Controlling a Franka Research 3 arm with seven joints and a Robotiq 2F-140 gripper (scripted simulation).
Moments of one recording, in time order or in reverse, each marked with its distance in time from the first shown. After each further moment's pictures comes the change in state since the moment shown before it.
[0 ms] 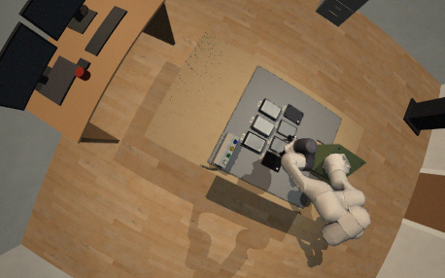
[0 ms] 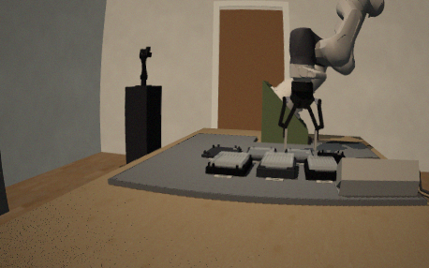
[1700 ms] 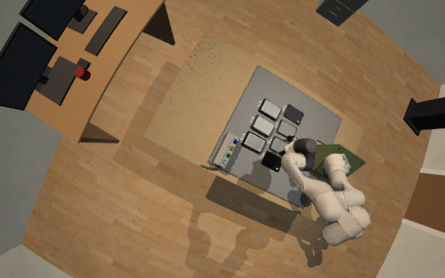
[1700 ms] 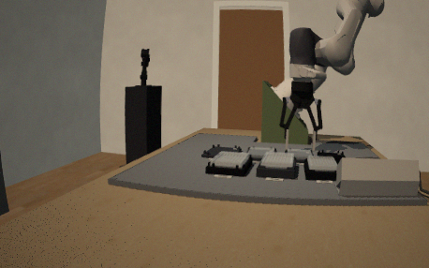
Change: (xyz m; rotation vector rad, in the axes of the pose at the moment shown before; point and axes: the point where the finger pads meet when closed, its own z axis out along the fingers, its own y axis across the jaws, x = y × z) arm 0.000 0.000 0.000 0.000 0.000 0.000
